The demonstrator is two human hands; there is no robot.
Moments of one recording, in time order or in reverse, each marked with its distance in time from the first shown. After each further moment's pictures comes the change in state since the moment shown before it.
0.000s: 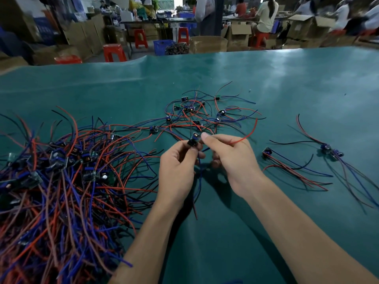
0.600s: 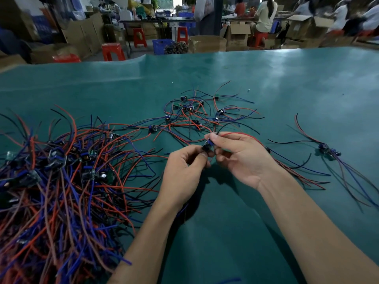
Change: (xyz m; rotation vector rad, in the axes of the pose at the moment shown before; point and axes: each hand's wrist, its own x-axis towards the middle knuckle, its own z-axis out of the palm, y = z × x) left_hand -0.003 -0.005 0.002 0.117 -0.175 -0.006; right_hand 0.013 -0.005 -0.027 0.306 -0.254 0.128
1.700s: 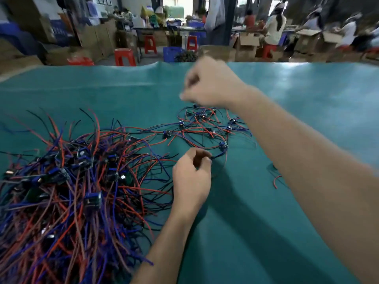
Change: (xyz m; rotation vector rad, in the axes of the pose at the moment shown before) left_hand 0.001 -0.004 -0.002 0.110 0.299 -0.002; right_hand 0.090 -0.114 0.100 -1.670 -0.066 -0.424
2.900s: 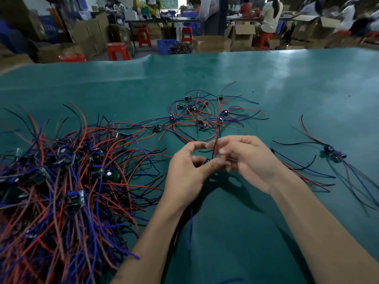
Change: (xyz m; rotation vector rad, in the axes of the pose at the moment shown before) left_hand -0.005 0.007 -0.003 -0.119 -0.325 -0.059; right_hand -0.150 0.055 0.092 1.409 -0.028 0.260
